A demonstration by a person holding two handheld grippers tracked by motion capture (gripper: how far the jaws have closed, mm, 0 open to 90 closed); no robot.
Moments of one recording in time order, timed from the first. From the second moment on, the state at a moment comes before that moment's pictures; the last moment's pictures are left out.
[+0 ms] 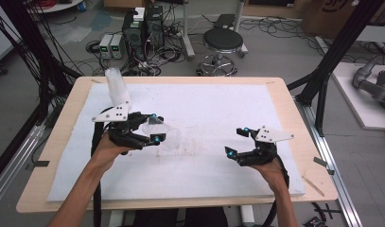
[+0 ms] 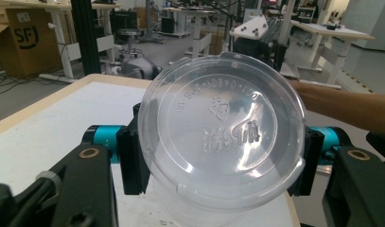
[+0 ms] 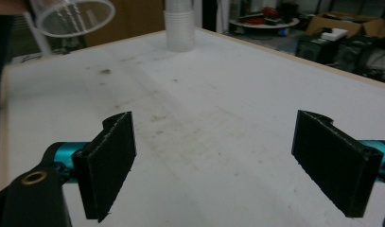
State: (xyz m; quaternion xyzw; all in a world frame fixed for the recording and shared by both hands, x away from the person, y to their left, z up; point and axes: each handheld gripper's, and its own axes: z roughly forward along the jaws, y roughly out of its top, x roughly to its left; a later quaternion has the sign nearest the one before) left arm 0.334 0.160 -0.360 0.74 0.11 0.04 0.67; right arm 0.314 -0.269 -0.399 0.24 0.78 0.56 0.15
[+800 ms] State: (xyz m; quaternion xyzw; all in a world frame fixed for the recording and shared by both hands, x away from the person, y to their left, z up) left arm 0.332 0.141 -0.365 0.73 0.10 0.03 0.67; right arm 0.344 -0.222 -0.352 0.09 0.80 0.59 0.04
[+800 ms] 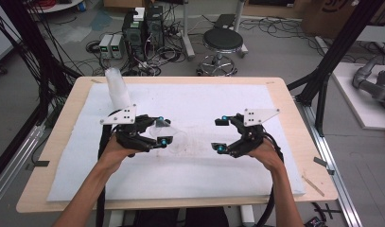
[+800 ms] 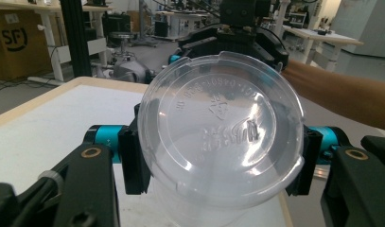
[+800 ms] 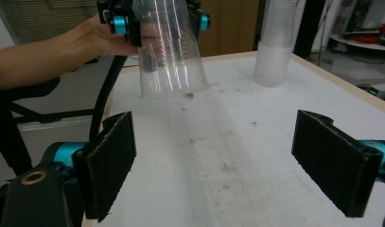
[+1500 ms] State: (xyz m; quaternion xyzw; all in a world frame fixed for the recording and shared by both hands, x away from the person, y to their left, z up) left arm 0.332 0.119 -0.362 0.73 0.08 0.01 0.68; right arm 0.349 -0.162 -0.352 0.02 0.81 0.59 -0.01
